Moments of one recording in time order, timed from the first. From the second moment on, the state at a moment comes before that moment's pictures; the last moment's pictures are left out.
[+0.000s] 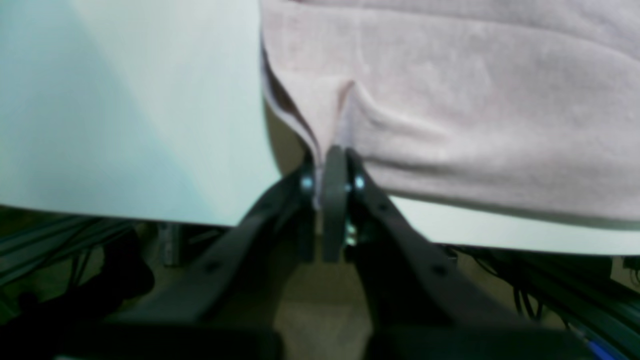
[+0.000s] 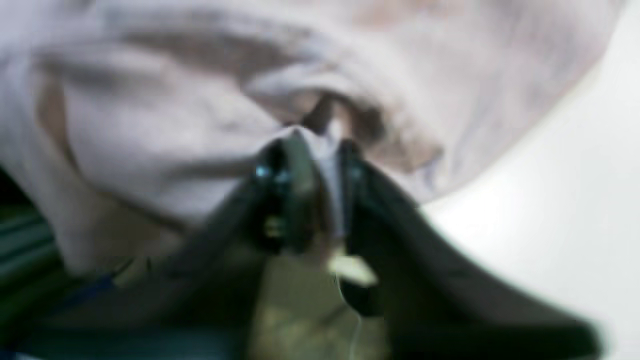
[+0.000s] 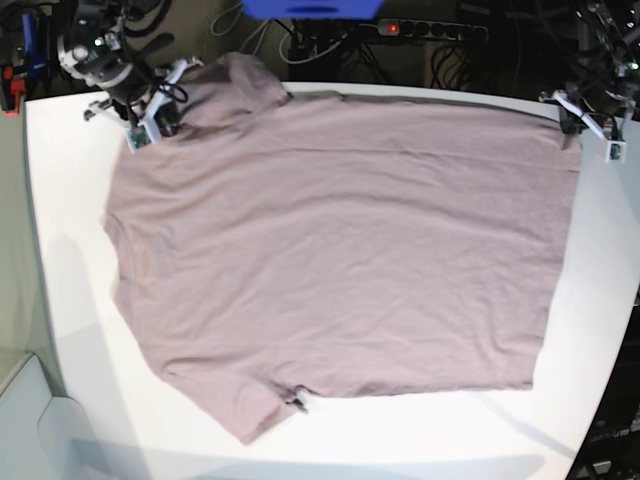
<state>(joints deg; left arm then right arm) 20.9 -14.9 -42.0 85.6 -17.3 -38.5 42.6 -29.7 1.1 21.6 102.2 -1.4 39.4 -35.6</state>
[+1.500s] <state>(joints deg) 4.7 -14.8 -46.8 96.3 -16.6 -38.9 52.8 -15.7 2.5 24.4 115.6 -3.0 40.4 -49.8</state>
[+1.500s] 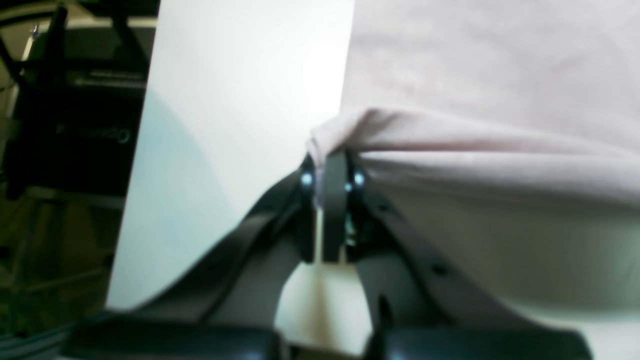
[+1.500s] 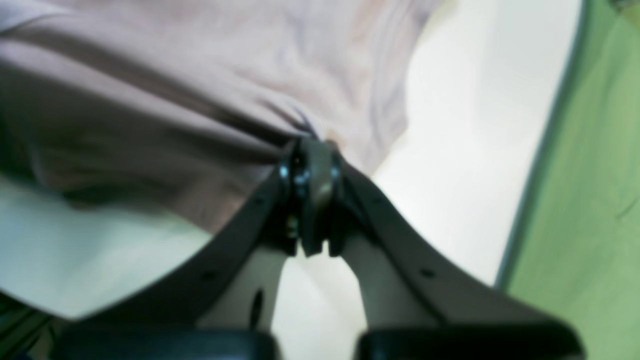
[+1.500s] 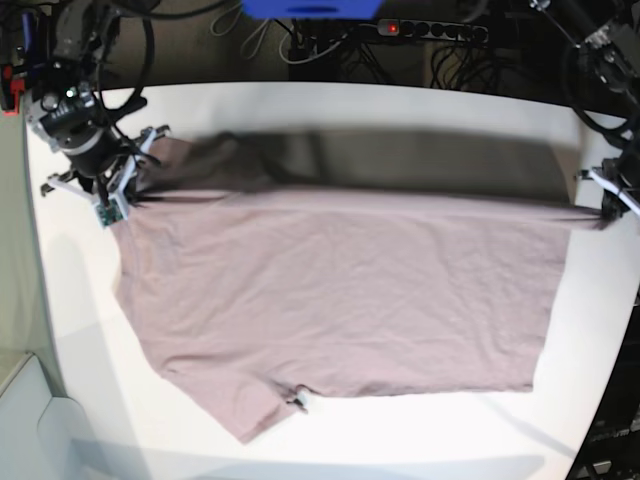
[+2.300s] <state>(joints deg) -3.6 -20.5 -38.3 87.3 -15.9 -38.3 52.2 -6.9 8.5 16.2 104.1 -3.5 40.4 -49.9</state>
